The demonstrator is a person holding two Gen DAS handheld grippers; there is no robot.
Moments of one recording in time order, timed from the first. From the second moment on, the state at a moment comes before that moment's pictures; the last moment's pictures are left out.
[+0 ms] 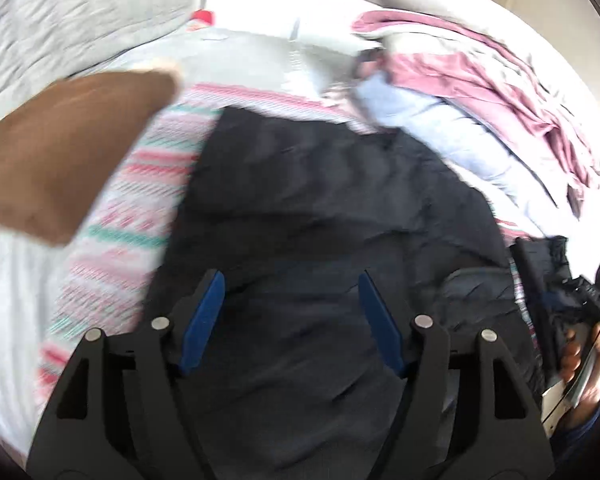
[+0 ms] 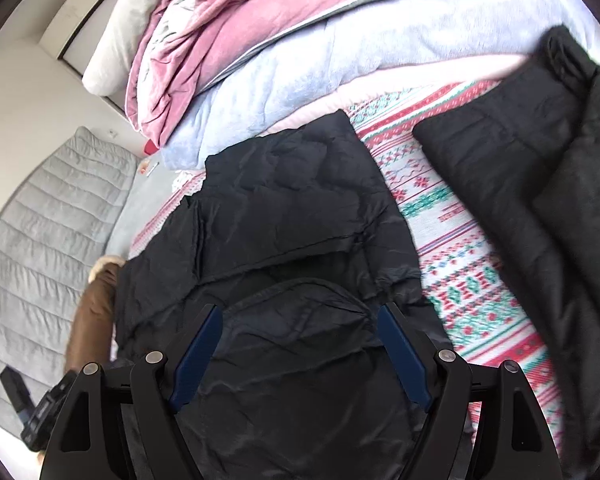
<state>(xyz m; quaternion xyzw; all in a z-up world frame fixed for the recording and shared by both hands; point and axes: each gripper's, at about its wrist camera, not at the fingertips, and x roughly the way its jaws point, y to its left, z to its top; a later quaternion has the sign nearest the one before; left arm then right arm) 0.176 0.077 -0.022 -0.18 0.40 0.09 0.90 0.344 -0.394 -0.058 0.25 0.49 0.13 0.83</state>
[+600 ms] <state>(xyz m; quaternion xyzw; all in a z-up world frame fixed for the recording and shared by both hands) 0.048 0.137 -0.082 -0.22 0.45 0.09 0.86 0.218 -0.423 -0.078 0.24 0.50 0.12 0.82</state>
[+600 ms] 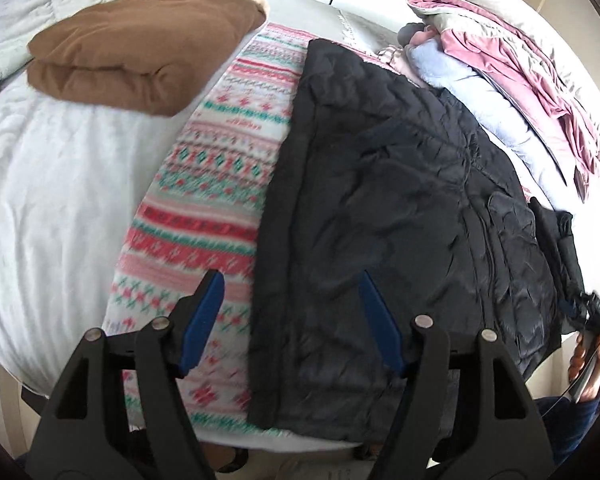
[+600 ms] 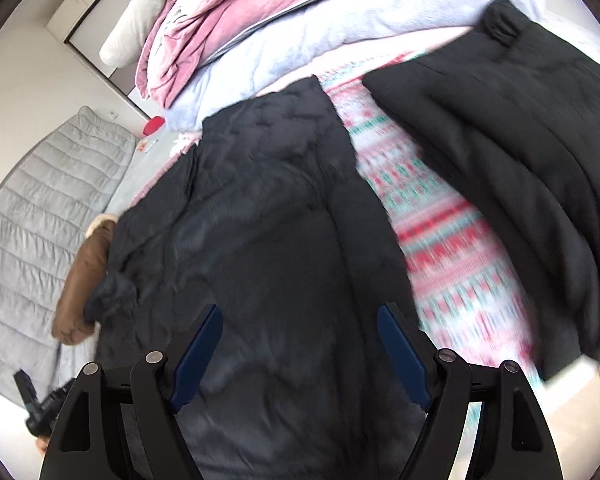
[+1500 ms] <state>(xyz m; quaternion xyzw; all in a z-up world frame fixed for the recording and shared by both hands) 0.018 0.116 -0.128 -0.26 0.47 0.05 0.84 0.149 -0.466 -0.141 0.40 0.52 0.11 0.75</state>
